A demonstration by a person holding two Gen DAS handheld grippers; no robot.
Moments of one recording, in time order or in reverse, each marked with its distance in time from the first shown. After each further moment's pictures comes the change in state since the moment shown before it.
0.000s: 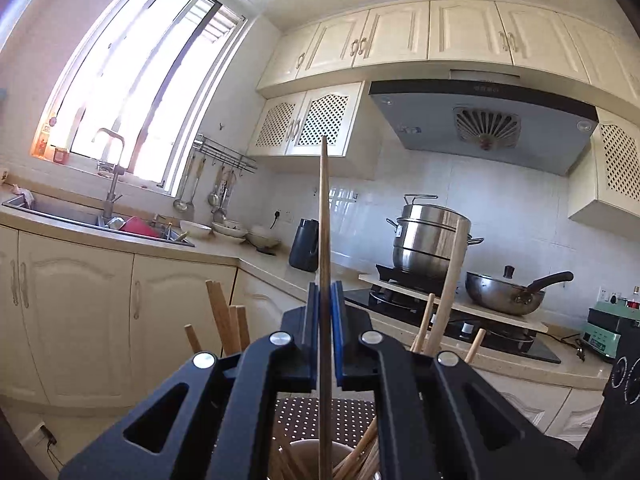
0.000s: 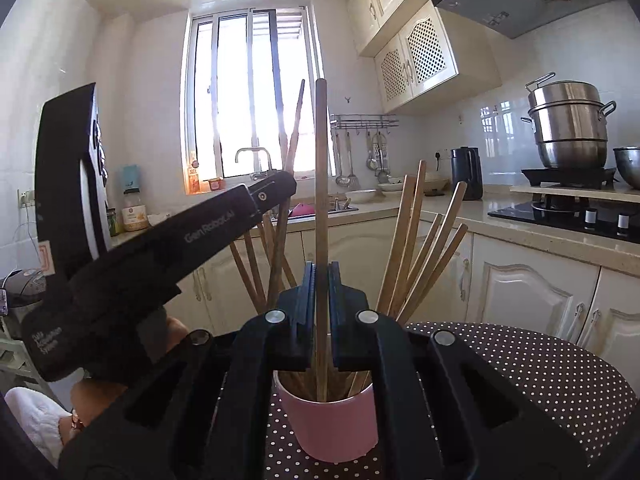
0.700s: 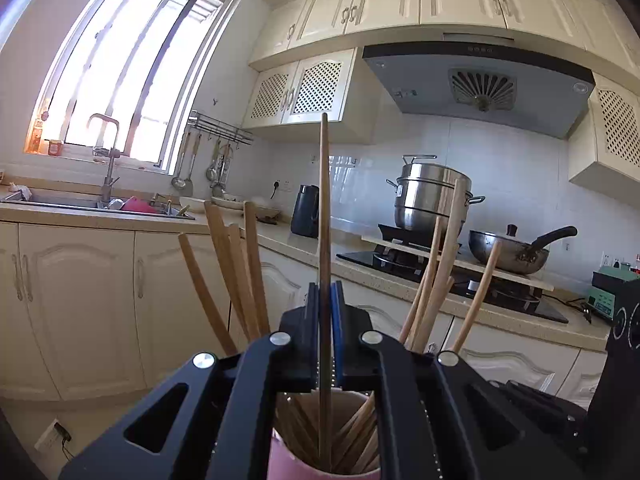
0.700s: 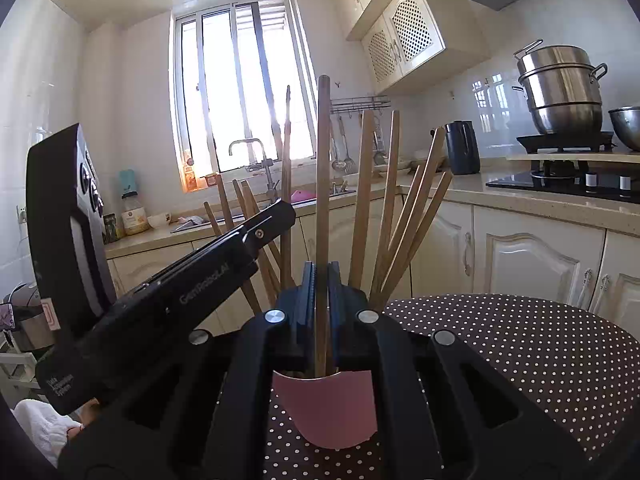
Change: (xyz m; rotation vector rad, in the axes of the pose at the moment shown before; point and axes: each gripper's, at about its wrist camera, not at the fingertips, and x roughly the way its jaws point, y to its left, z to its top) left arm 0.000 0.001 -0.033 0.060 0.125 -0.003; right arm 0.004 -0.013 -0.017 0.076 0.047 -0.010
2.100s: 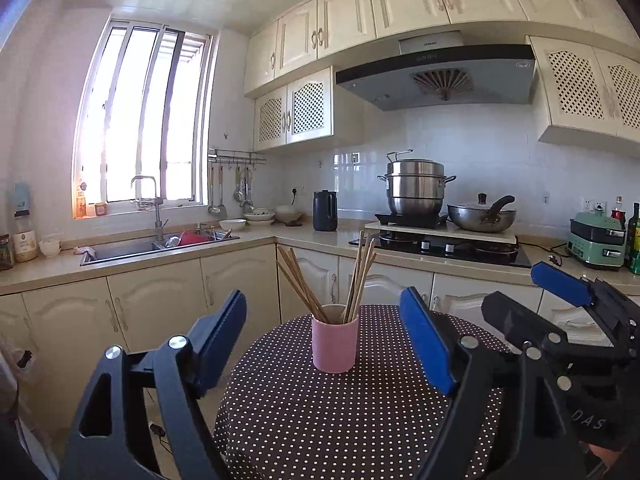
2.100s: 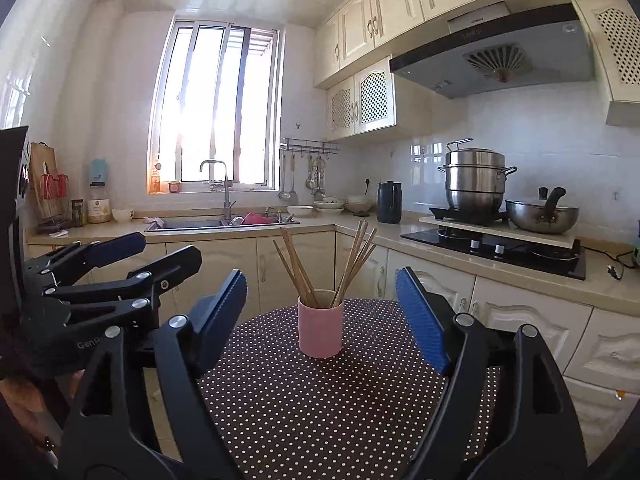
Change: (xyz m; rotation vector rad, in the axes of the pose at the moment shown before) left arm -0.308 -0.066 0.051 0.203 0.040 0.112; right arm -0.267 0.172 0.018 -0.166 -0.102 -0.308
